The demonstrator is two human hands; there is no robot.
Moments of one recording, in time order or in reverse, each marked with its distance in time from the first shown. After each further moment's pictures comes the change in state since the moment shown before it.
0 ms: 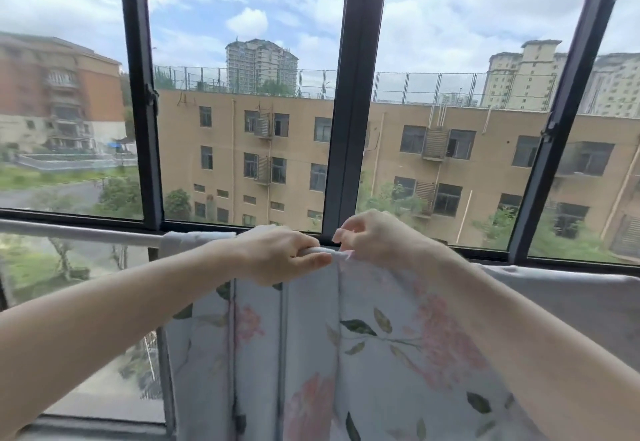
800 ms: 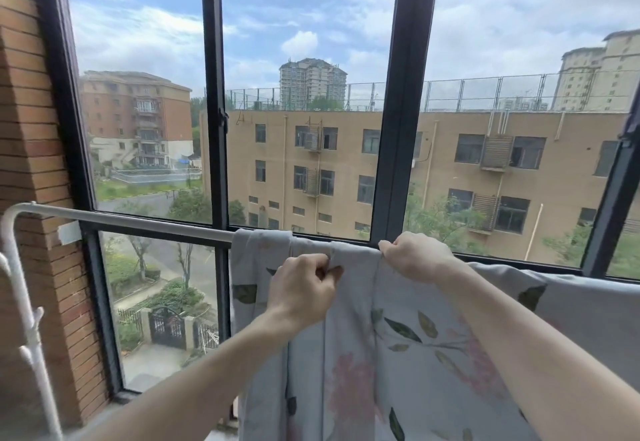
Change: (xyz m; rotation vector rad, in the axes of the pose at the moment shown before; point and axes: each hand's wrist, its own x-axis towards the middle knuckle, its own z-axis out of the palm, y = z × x) left_hand -0.074 0.039 0.051 -0.313 0.590 -0.540; right_hand 0.007 -0.003 0.036 -0.258 0.050 0.180
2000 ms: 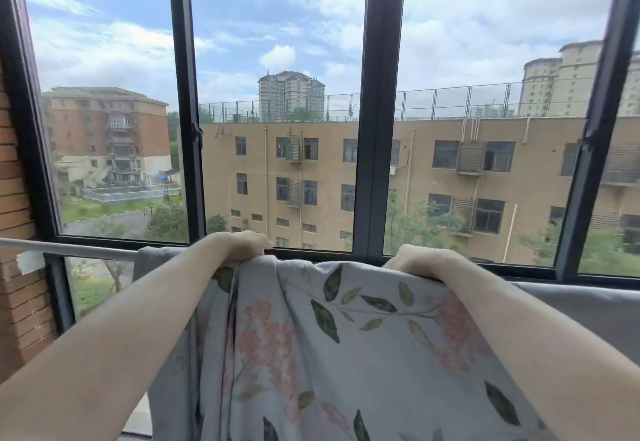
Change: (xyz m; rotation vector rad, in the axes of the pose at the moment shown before) left_hand 0.135 -0.030 -0.051 0.322 -0.688 -0.261; right_hand 0.033 0.037 -0.018 0.076 -0.332 0.078
